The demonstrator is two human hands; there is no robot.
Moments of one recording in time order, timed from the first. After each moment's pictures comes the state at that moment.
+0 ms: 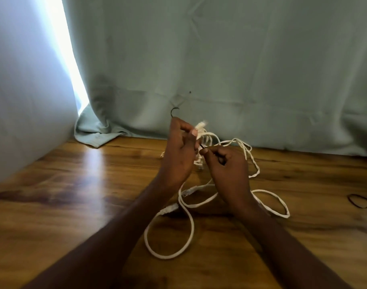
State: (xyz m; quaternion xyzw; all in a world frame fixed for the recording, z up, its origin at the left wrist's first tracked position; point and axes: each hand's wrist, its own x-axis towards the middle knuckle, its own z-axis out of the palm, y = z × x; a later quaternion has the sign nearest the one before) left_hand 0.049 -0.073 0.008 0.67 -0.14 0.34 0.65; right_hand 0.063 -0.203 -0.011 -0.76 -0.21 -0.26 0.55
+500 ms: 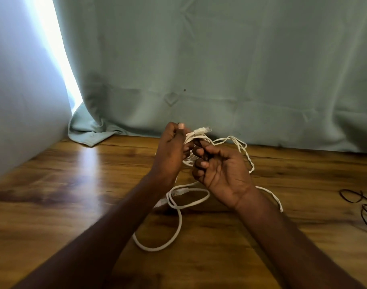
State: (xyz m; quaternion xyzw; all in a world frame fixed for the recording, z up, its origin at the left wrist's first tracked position) left_hand 0.048 -0.074 0.012 0.65 -0.07 0.26 0.71; right_hand 0.059 -0.207 0.004 -0.41 -0.17 0.25 0.86
